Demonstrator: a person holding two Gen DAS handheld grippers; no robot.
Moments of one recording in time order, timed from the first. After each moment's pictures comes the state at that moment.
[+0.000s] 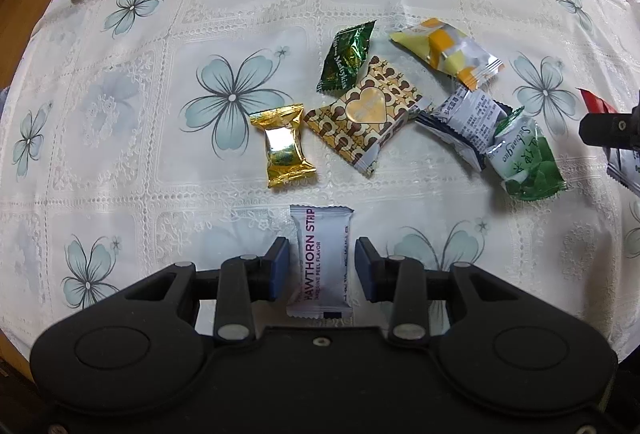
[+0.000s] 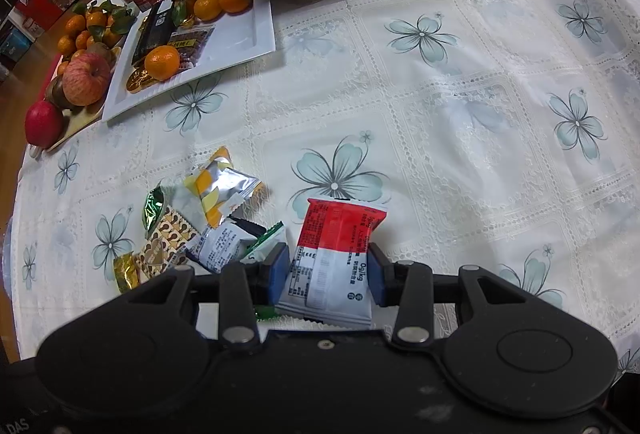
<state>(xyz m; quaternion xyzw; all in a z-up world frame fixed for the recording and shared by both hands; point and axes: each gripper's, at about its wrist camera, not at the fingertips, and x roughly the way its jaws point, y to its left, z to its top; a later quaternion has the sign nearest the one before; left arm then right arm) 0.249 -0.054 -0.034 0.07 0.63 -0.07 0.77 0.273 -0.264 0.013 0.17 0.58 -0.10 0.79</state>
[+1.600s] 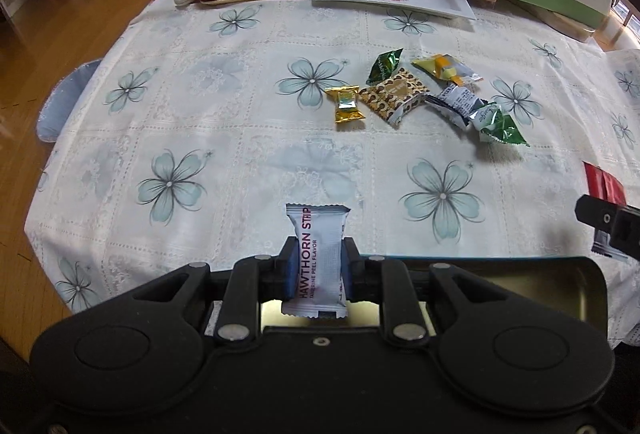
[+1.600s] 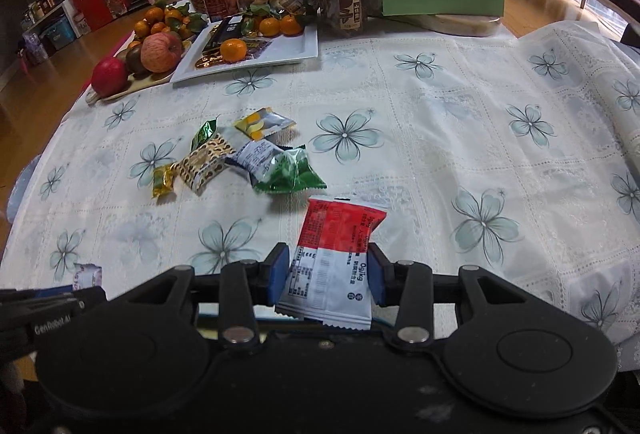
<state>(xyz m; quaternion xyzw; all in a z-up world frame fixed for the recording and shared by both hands) 0.121 -0.003 0.025 0.03 0.53 -0.03 0.85 0.105 -0.218 0.050 0.08 0.48 -0.06 0.87</state>
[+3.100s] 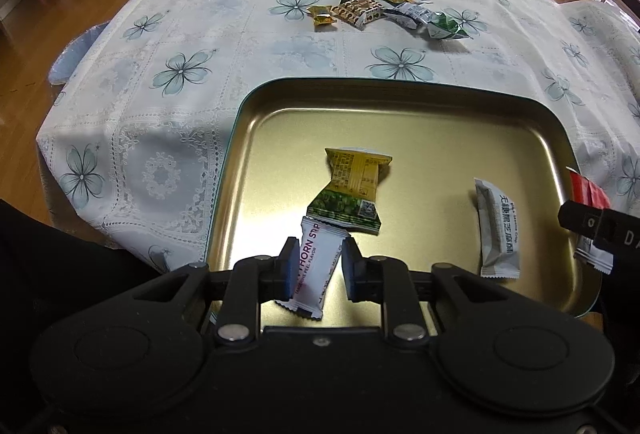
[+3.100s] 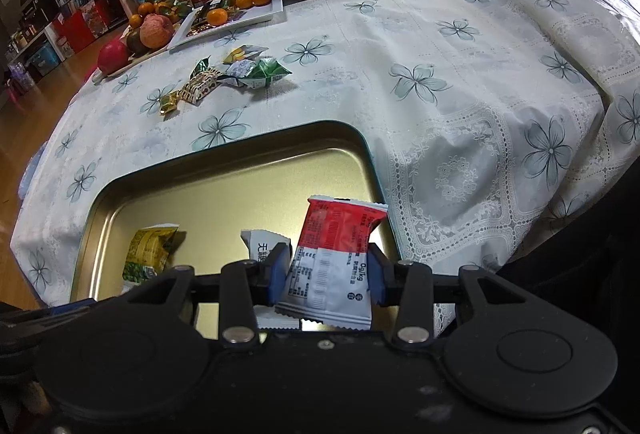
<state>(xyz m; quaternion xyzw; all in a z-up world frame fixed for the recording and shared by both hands) -0.012 0.003 0.011 0.03 0.52 -0.05 0.85 -0.059 -0.210 0.038 0.14 0.48 -0.10 0.86</state>
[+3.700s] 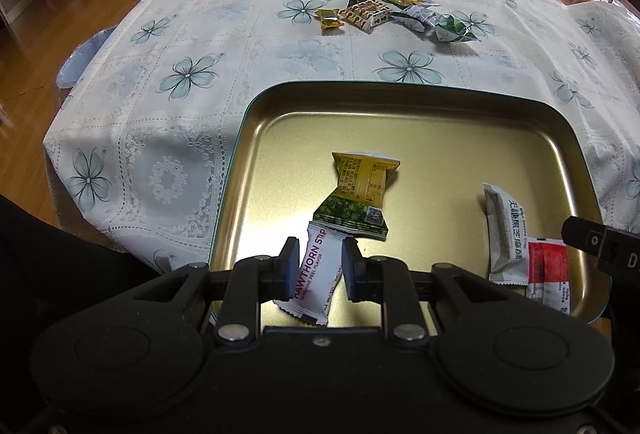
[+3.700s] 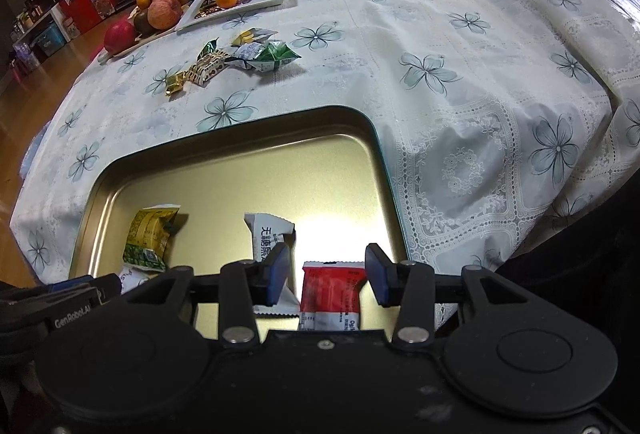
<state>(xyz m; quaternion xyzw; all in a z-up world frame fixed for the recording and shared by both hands) -0.011 0.002 0.010 0.04 0.52 -0.04 0.85 -0.058 -0.206 0.035 0.12 0.49 -0.08 0.86</state>
